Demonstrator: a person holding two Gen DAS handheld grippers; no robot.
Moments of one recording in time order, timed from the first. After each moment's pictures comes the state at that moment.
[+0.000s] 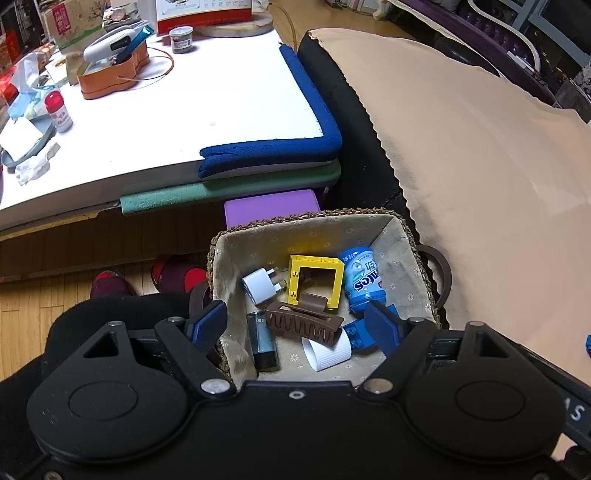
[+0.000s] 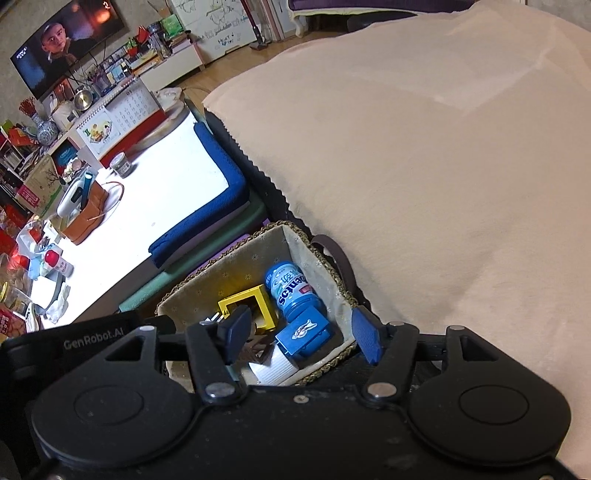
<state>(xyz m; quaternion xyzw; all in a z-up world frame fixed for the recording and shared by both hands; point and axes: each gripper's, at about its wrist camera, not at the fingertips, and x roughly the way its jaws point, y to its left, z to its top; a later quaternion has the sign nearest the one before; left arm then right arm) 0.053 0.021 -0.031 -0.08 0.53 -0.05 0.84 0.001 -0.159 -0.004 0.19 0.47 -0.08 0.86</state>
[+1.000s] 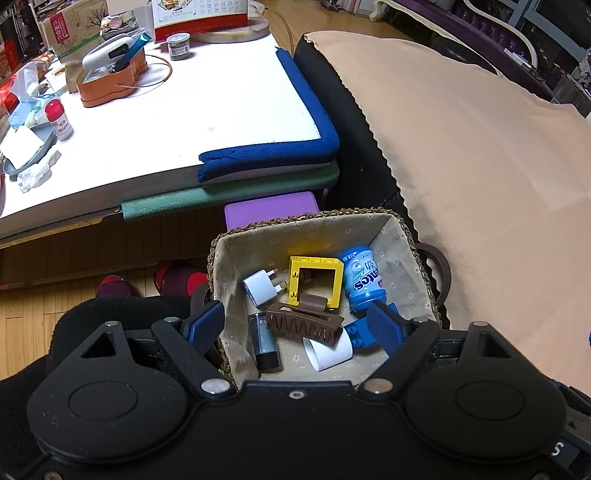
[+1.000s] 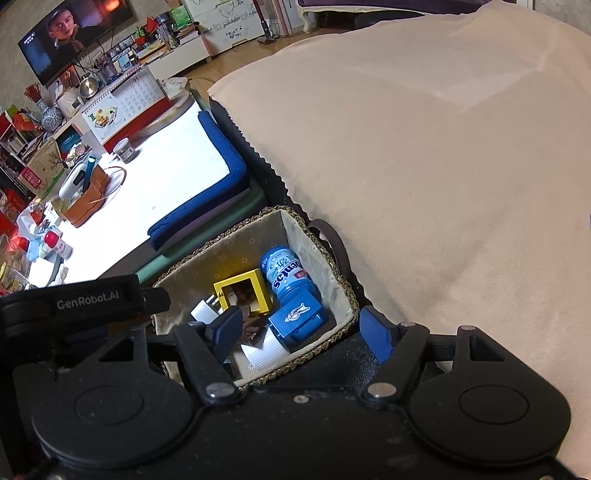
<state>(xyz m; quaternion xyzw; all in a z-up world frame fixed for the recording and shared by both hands) 0.050 0.017 -0.029 -0.06 0.53 -0.05 0.85 -0.014 -0.156 -0.009 0.17 0.48 -0.07 0.86</state>
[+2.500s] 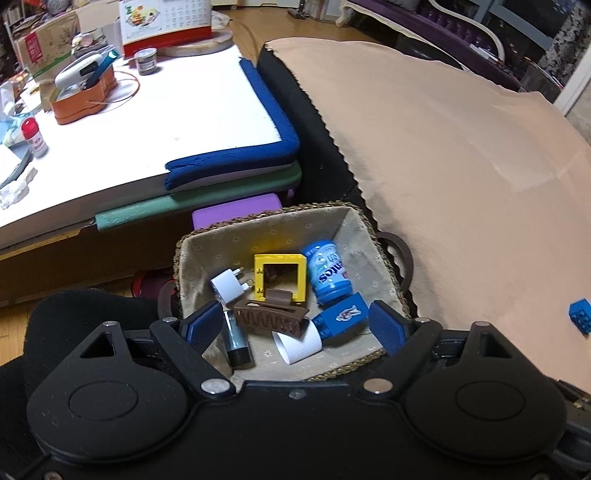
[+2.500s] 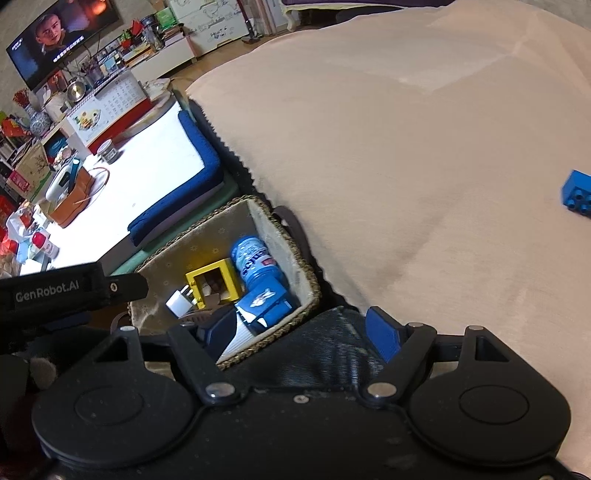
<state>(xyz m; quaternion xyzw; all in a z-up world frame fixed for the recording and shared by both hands) 0.029 -0.003 -0.021 -0.05 0.51 -0.10 0.85 -0.041 -0.184 -0.014 0.17 0.48 -0.10 0.85</state>
